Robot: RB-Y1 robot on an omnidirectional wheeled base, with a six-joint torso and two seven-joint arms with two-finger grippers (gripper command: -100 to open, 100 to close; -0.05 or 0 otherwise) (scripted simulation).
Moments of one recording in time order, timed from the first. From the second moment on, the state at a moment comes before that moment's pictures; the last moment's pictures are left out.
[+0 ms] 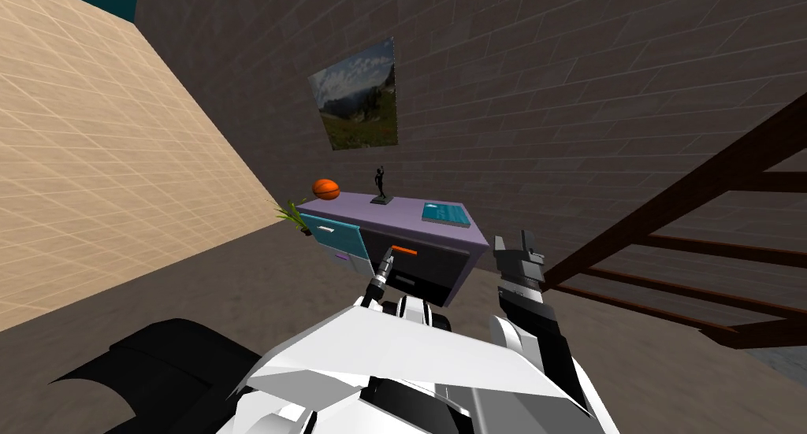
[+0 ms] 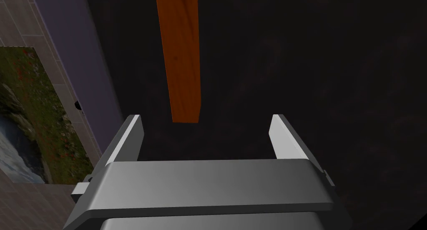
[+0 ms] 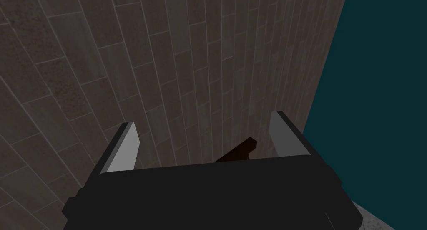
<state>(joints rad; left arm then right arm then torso) 0.27 0.07 -0.21 -1.33 0.01 -0.59 -0.01 0.51 0.04 -0.05 -2.25 0.00 -0.41 -0.09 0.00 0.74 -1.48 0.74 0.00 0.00</state>
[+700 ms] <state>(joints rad) 0.26 0.10 -0.21 -1.36 0.01 -0.57 0.00 0.51 0.04 -0.05 -2.25 0.00 -0.41 -0.09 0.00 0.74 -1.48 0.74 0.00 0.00</state>
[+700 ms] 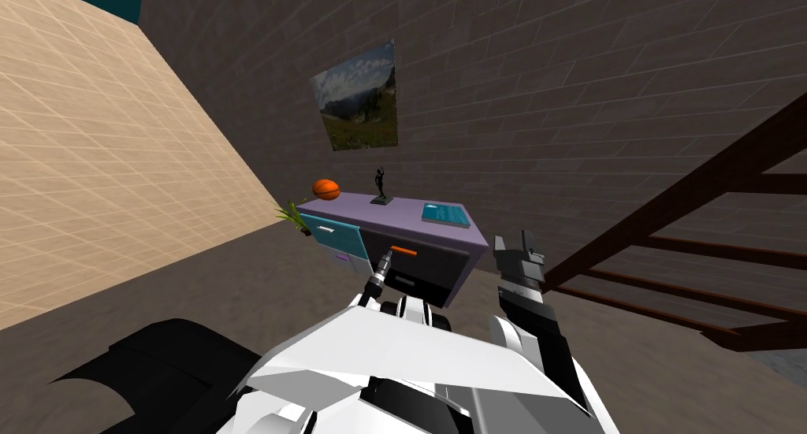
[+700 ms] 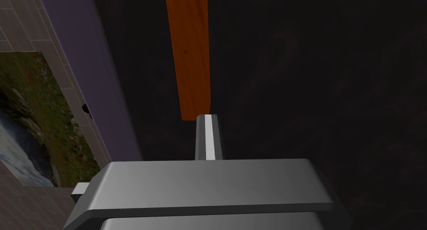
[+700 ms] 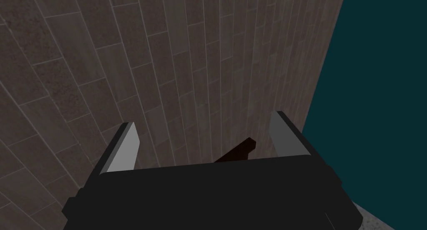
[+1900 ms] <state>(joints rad) 0.27 0.07 -0.23 -1.46 0.01 -0.46 0.00 0.51 0.04 -0.05 -2.25 0.00 -0.41 -0.09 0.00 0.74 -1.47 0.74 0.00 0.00</state>
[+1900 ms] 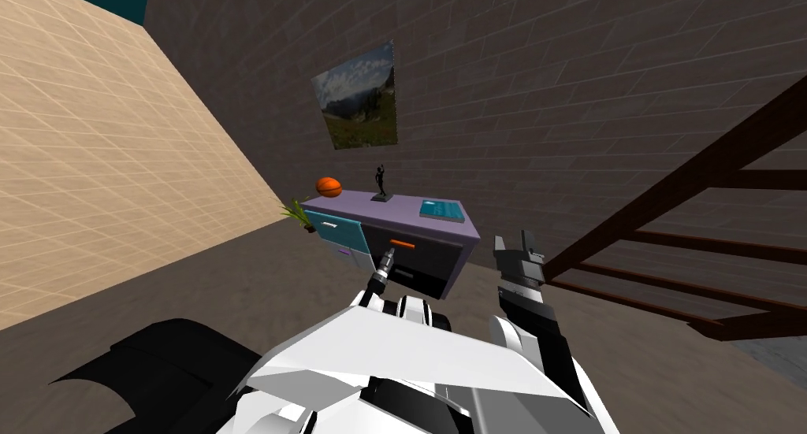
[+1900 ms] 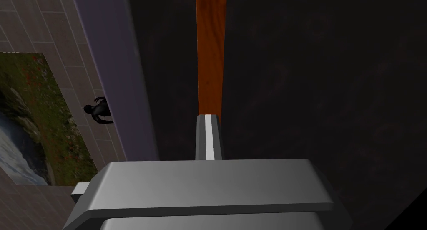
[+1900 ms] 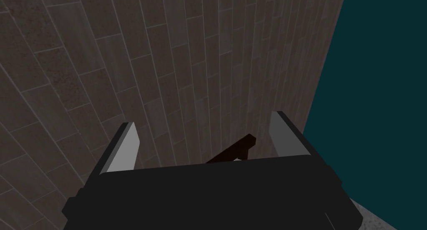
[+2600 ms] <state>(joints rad) 0.27 0.11 -0.23 -1.47 0.02 -0.46 0.00 0.51 0.04 -0.05 -2.25 0.00 -0.41 -0.09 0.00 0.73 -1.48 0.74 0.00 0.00</state>
